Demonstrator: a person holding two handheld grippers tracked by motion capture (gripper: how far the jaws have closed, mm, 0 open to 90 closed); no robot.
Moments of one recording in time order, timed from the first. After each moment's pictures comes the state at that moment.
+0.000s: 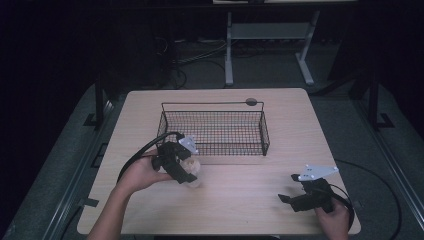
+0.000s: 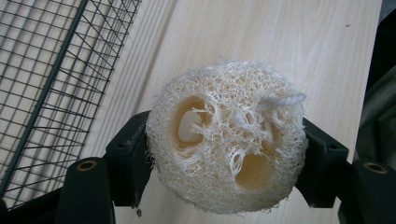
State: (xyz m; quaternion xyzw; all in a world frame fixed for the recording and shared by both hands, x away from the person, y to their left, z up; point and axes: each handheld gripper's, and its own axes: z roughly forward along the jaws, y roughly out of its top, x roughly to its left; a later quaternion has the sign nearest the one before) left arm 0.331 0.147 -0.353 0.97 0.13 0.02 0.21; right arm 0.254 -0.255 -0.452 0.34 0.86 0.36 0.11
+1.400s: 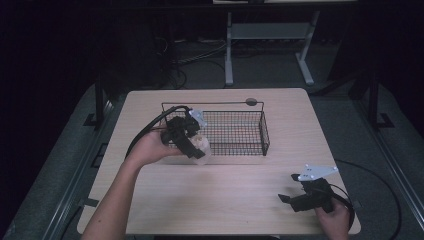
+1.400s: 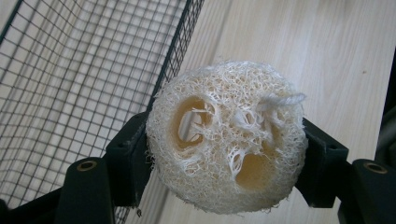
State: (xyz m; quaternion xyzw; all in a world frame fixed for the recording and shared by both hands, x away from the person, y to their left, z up) left arm 0.379 0.123 -0.315 0.97 0.13 0.03 0.22; right arm 0.254 -0.254 -0.451 0.34 0.86 0.36 0.12
